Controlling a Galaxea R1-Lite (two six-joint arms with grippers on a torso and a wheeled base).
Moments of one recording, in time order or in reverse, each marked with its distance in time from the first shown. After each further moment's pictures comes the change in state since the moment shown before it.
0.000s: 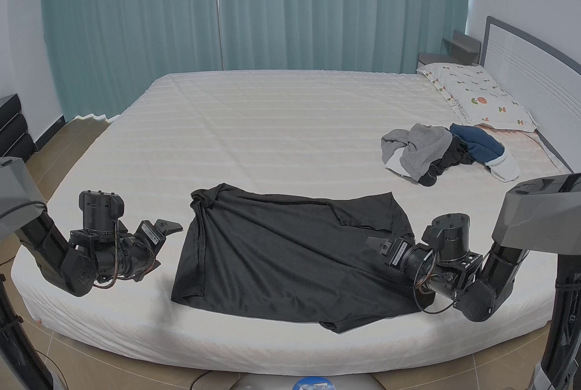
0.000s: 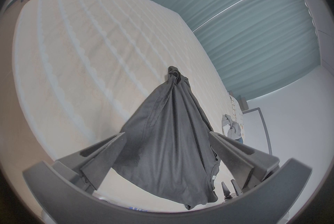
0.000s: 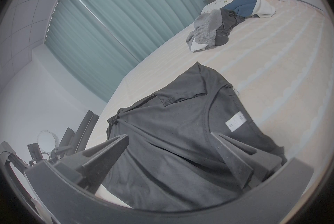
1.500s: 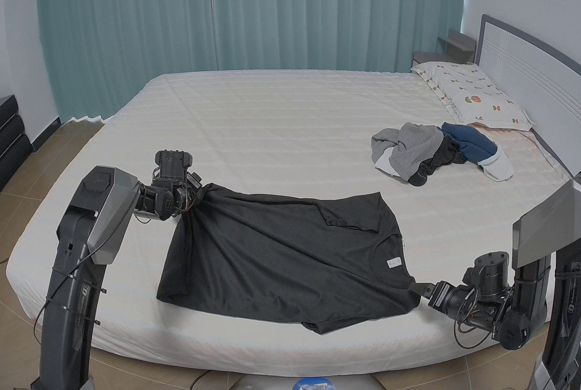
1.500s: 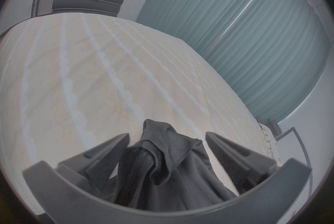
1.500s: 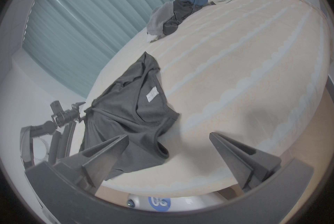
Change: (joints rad) left arm -0.014 0.741 -1.360 0.557 0.408 0.076; right arm -0.139 0.022 0.458 -0.297 0.072 0.017
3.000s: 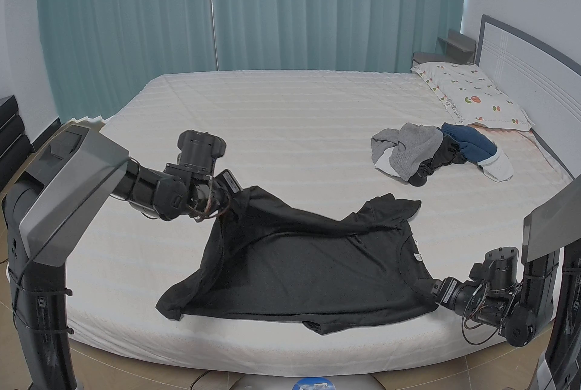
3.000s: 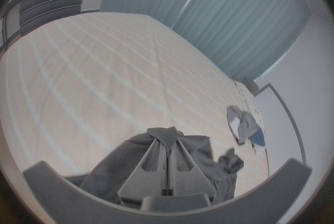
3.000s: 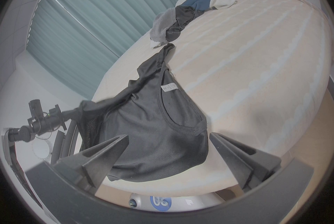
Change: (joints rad) left arm -0.201 -0.412 0.445 0.035 -0.105 0.061; right arm -0.048 -0.008 0.016 0.000 0.058 -0.054
